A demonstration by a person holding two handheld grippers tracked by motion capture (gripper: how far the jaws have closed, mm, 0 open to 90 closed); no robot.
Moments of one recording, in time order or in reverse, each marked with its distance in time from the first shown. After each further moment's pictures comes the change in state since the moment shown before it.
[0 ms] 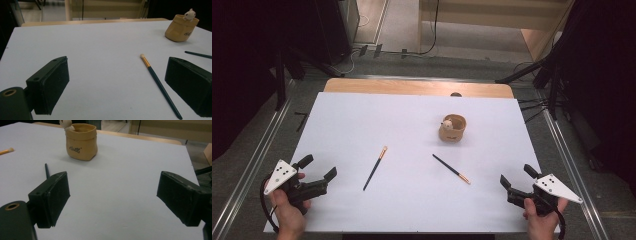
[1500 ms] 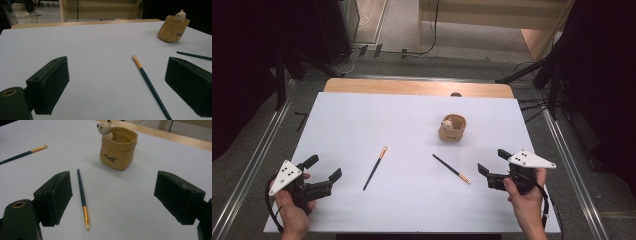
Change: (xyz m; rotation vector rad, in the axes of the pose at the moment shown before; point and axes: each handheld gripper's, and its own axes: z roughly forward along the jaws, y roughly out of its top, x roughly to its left) left arm -0.011 0.001 0.006 -0.001 -0.036 0.010; right arm 0.036 0.063 0.039 0.155 0.186 -0.082
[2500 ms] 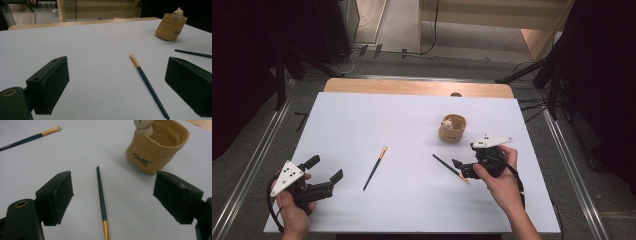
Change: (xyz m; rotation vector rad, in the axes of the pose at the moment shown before) left arm -0.003 0.000 0.000 0.009 -0.008 0.019; right arm 0.030 0.044 0.056 0.218 0.096 -0.091
